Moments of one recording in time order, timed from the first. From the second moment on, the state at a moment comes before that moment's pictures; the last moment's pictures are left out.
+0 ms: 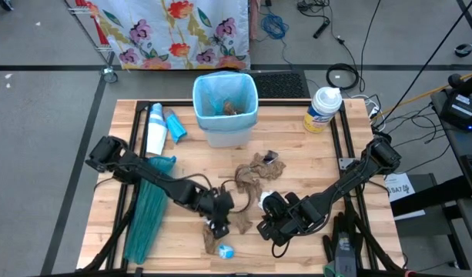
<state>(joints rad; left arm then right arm) -0.42 1.75 1.17 -0.38 -0.03 -0.78 0.60 1.75 1.31 -0.76 0.42 1.43</state>
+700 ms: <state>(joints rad) -0.51 1.87 1.17 -0.45 -0.09 -0.89 0.60 1.75 1.31 -0.76 0.42 1.45</state>
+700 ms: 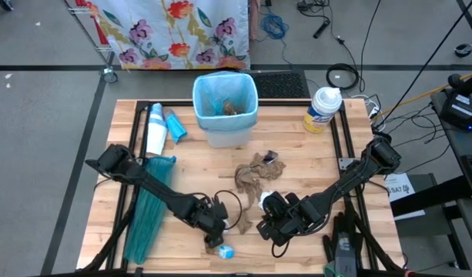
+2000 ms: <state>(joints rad) -0.13 1.50 1.17 -0.69 -0.06 -0.51 0.56 1.75 1.31 -0.82 0.45 1.43</state>
